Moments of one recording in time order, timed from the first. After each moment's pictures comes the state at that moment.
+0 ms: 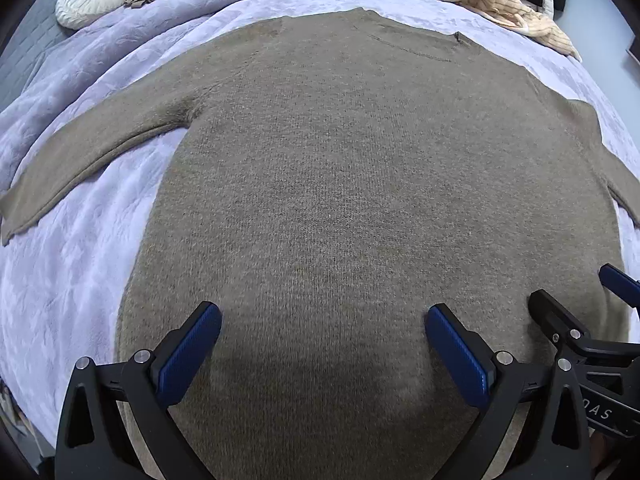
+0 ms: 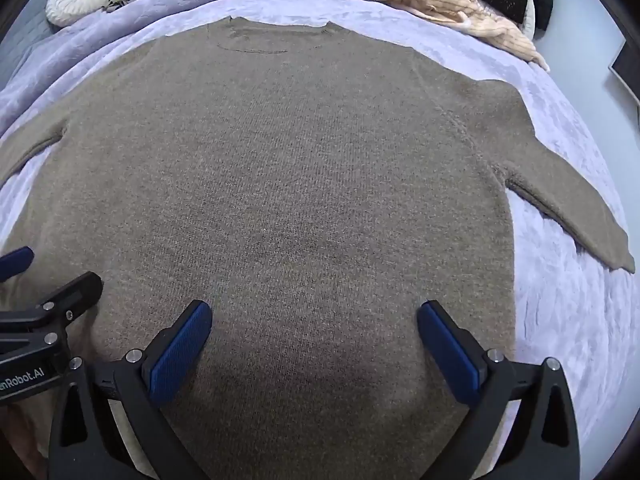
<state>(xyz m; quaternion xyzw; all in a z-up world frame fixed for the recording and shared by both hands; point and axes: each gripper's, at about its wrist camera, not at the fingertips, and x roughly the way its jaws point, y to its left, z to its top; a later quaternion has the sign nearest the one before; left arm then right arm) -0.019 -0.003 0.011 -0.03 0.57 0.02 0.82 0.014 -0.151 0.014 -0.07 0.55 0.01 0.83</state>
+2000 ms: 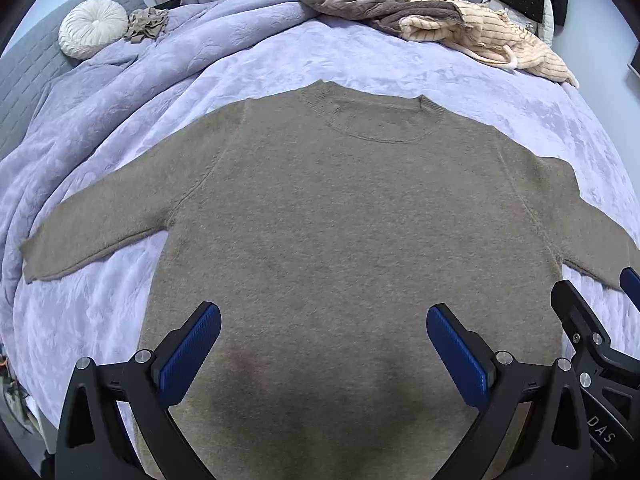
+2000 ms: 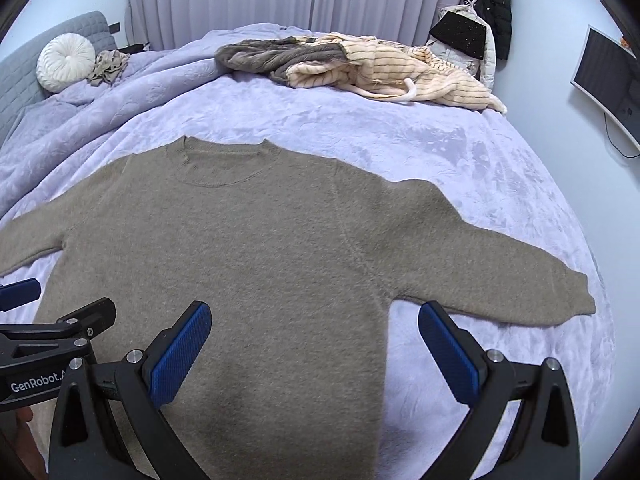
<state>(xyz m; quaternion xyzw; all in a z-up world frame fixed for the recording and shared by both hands) 0.041 -0.053 0.092 -0.02 0.55 0.03 0.84 0.042 -0.205 0.106 -0.05 0.45 -0.02 0.89</state>
